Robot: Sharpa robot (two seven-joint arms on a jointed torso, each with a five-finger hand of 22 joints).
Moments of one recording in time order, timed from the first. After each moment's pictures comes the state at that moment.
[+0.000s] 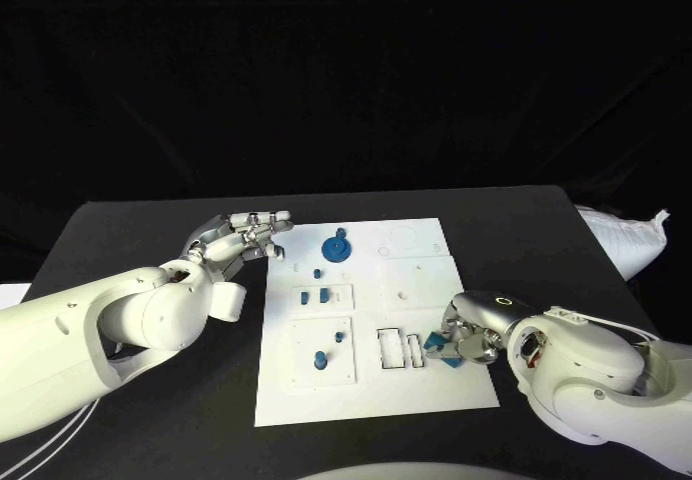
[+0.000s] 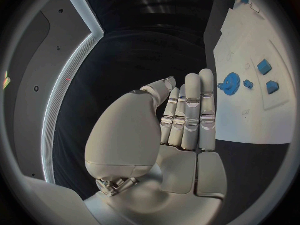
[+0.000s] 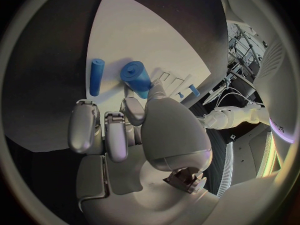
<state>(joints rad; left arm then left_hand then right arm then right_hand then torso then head) 1.15 -0.90 -0.03 1.63 0.08 -0.31 0.33 1.42 -0.15 0.47 0.02 0.12 1.03 0.19 0.08 0.07 1.08 0.13 0.14 0.07 1.17 0.03 0.90 0.44 0.17 1.14 0.13 0.53 0.92 0.87 -1.20 0.06 2.07 -1.67 -0.21 -0.69 1.36 0.00 -0.12 0.31 0.12 1.11 0.06 0.23 0.23 1.40 -0.01 1.07 1.18 1.47 -0.07 1.51 1.31 0.09 1.38 0.04 1.34 1.25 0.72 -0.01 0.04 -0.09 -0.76</state>
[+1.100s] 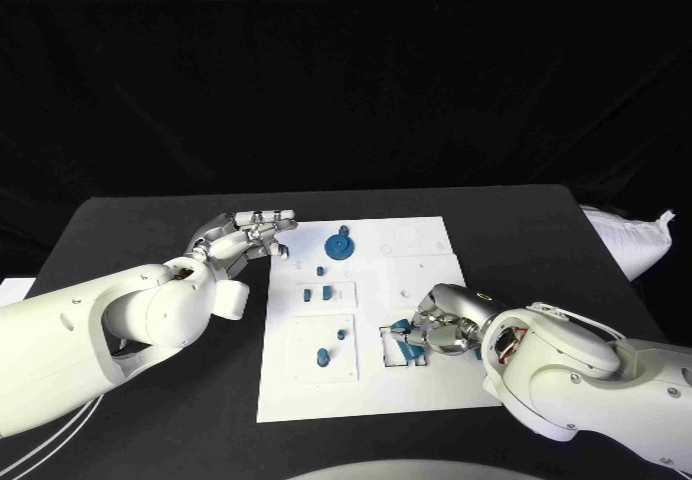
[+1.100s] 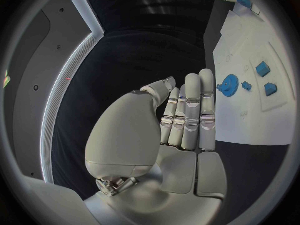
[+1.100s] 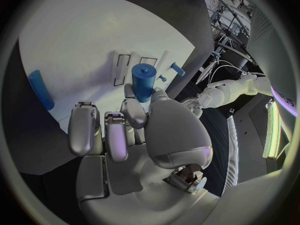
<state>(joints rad) 1.15 -0.90 -0.03 1.63 0.08 -0.31 0.33 1.41 -0.15 0.47 0.02 0.12 1.03 0.19 0.08 0.07 1.08 0.13 0.14 0.07 1.17 0.03 0.90 0.44 0.17 1.14 0.13 0.53 0.92 0.89 -1.10 0.07 2.08 -1.48 -0.35 -0.69 1.27 0.02 -0.09 0.35 0.36 1.13 0.07 0.22 0.29 1.43 -0.01 1.09 1.22 1.46 -0.08 1.52 1.31 0.08 1.39 0.03 1.36 1.28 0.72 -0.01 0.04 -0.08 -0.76</state>
